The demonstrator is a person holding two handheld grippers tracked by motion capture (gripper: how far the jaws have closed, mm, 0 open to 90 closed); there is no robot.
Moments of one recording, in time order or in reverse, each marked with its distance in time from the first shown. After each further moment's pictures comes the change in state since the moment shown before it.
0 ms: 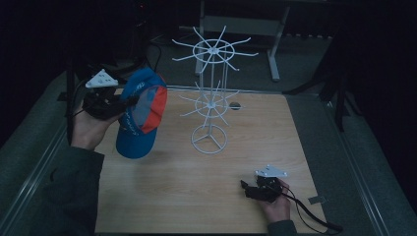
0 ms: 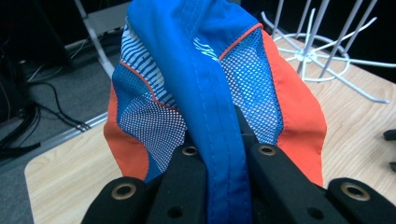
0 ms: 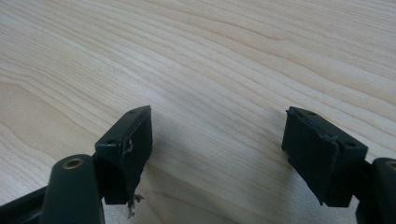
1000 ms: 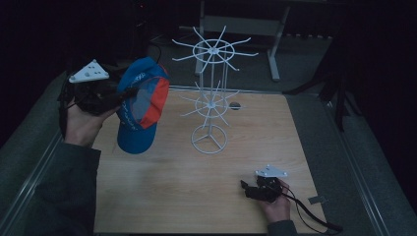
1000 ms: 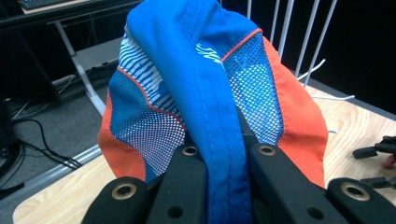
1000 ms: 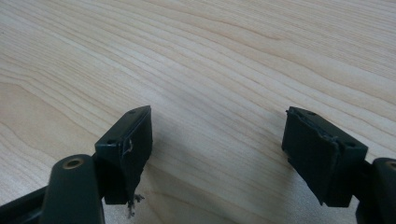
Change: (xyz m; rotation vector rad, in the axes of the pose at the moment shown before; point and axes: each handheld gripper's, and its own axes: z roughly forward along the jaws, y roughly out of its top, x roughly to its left) left arm -0.003 0.018 -0.025 -0.124 -0.066 0.042; right arm 0.000 0.000 0.000 0.000 0.000 0.000
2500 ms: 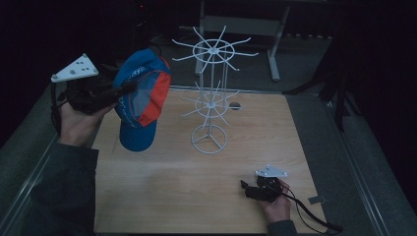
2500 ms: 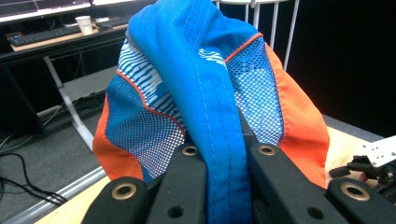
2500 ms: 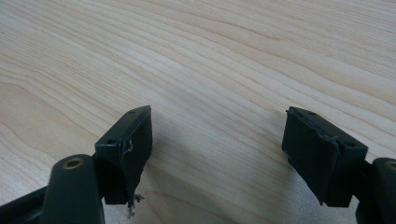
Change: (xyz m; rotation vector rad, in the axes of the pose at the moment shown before) left arm -0.008 0.013 -0.019 -0.120 -0.056 0.025; right arm 0.000 0.000 0.000 0.000 0.000 0.000
